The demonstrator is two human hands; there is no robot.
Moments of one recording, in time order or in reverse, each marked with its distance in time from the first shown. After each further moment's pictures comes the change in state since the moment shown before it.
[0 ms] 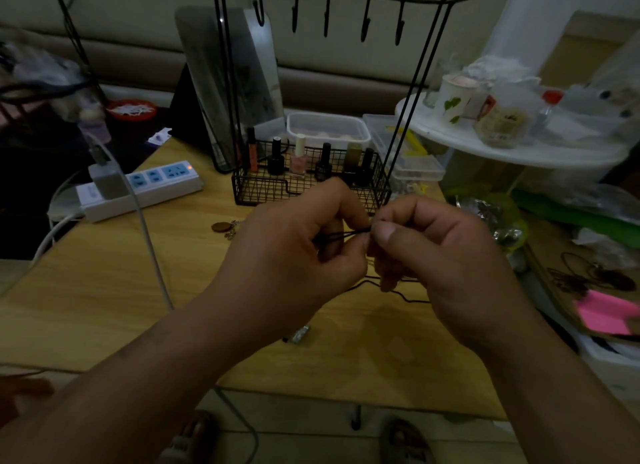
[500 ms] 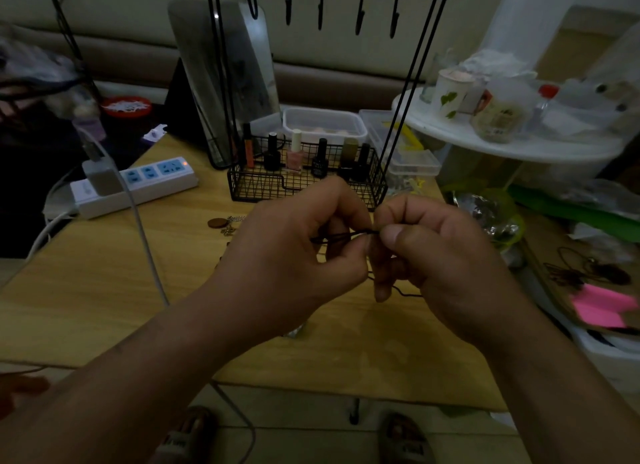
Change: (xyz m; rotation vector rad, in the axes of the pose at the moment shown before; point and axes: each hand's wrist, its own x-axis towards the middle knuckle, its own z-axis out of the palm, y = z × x) left_hand -0.001 0.003 0.001 -0.046 -0.049 -0.024; right_hand -0.001 0.002 -0.004 0.105 -0.085 0.091
